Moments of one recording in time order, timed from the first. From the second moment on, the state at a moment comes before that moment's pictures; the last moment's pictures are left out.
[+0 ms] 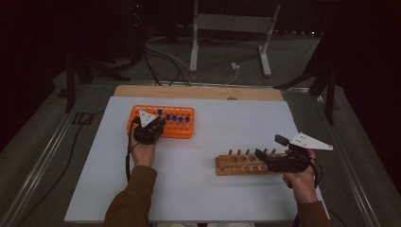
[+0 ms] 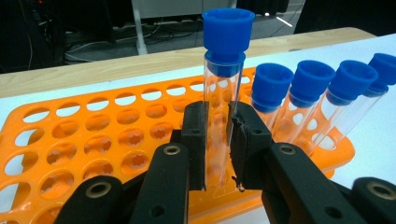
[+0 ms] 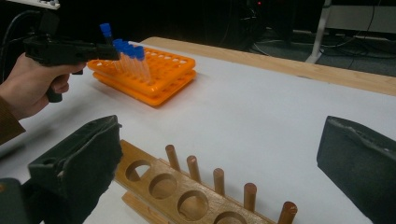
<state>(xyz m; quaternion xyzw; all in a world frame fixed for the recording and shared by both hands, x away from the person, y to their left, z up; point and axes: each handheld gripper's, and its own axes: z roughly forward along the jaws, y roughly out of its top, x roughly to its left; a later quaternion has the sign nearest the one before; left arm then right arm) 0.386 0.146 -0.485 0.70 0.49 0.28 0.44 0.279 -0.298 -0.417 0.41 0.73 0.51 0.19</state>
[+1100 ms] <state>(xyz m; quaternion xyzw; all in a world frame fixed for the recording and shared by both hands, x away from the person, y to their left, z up) 0.382 0.141 -0.496 0.72 0.48 0.29 0.40 0.279 -0.297 -0.420 0.41 0.73 0.51 0.19</state>
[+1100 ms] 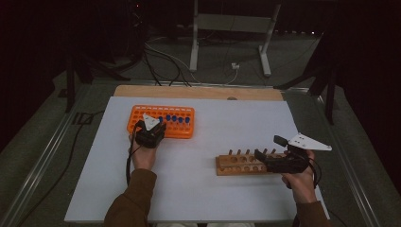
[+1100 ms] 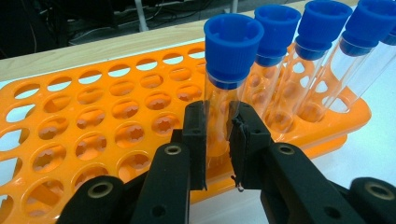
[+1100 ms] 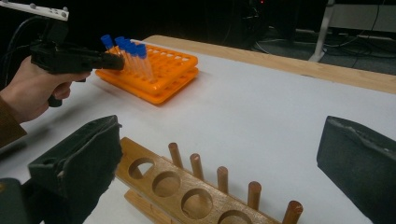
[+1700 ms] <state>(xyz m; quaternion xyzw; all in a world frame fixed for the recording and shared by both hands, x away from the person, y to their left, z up) 0.387 0.142 -0.499 0.73 0.49 0.28 0.40 0.279 -0.296 -0.421 0.41 0.73 0.51 0.19</state>
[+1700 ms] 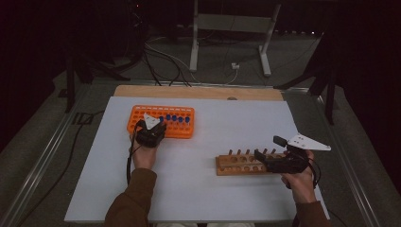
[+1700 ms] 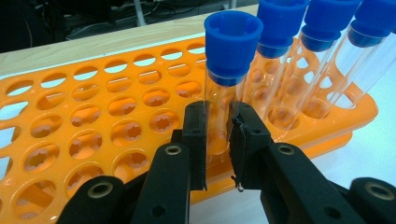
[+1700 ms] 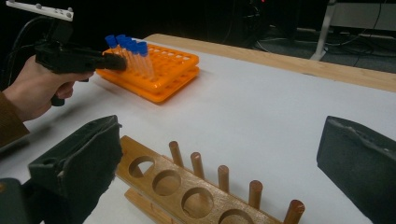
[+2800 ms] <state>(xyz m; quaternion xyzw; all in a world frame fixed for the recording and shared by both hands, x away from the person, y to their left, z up) 0.362 0.177 -0.466 0.69 0.50 0.24 0.47 0.277 -0.301 -0.423 0.40 0.72 0.53 0.19</state>
